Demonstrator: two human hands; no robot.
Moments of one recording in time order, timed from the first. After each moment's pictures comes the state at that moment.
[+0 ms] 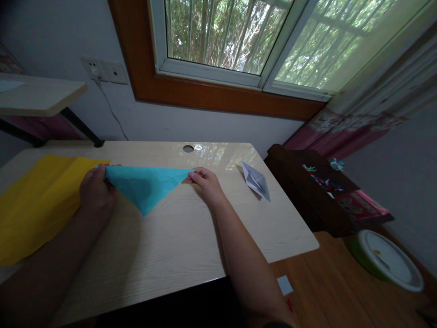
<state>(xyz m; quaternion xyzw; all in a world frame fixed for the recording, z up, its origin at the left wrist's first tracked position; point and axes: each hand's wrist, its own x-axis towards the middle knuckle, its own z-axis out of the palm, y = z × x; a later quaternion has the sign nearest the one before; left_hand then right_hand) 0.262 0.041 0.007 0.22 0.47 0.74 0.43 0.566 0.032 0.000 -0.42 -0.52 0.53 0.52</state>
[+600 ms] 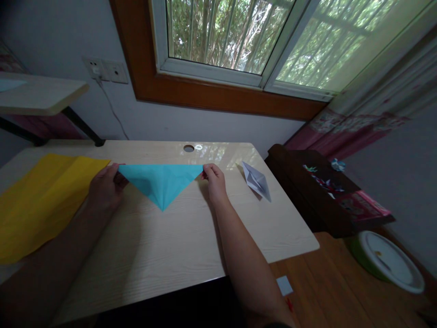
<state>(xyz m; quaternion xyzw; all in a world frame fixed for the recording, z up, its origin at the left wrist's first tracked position) 0.270 0.040 0.000 0.27 0.46 0.69 0.48 0.578 0.041 -0.006 -0.46 -0.46 0.43 0.63</state>
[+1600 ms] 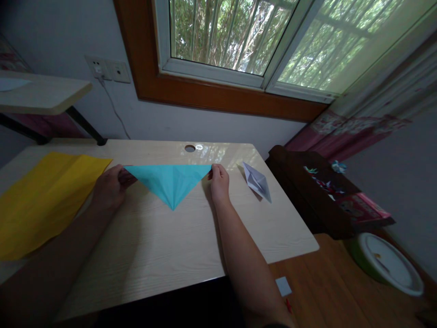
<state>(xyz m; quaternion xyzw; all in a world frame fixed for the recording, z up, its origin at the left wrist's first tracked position) 0.274 0.040 0.001 0.30 0.50 0.64 0.51 0.584 0.043 -0.007 -0.53 -0.47 0.30 0.64</state>
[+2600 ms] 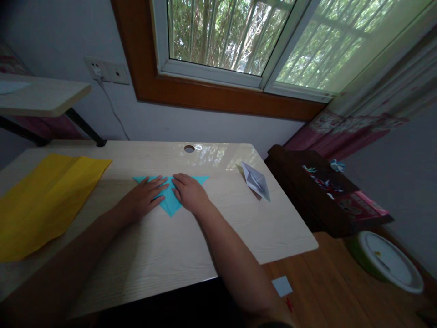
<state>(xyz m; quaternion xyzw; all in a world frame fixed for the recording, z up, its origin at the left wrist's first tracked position) 0.296 0.015 -0.024 0.91 0.39 0.12 0.05 0.533 0.018 -0.008 -0.42 -0.88 0.06 0.23</state>
